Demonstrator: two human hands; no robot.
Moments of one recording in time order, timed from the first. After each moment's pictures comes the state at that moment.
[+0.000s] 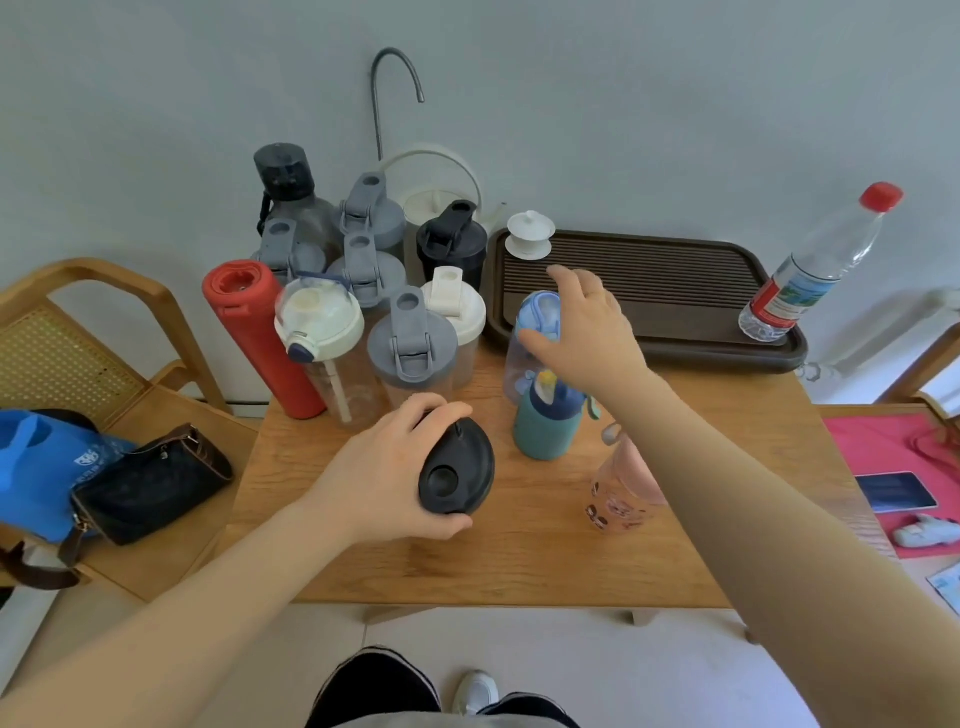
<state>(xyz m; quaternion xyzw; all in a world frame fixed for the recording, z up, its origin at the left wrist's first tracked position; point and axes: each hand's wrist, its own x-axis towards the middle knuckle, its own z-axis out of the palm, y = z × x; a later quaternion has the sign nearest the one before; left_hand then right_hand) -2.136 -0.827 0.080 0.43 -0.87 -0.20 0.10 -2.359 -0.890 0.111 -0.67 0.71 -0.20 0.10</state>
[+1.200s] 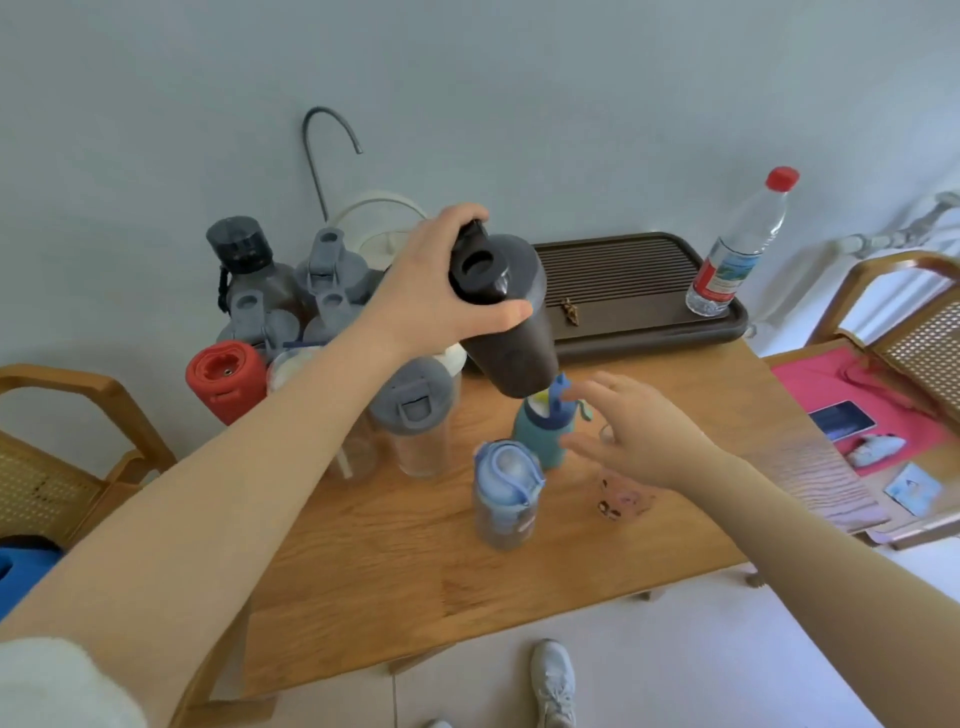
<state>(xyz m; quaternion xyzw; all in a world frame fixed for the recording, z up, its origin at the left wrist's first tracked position) -2.183 -0.935 0.192 0.34 -0.85 -0.29 0.29 -2.368 -0.802 0.123 -0.71 0.68 -0.10 0.14</state>
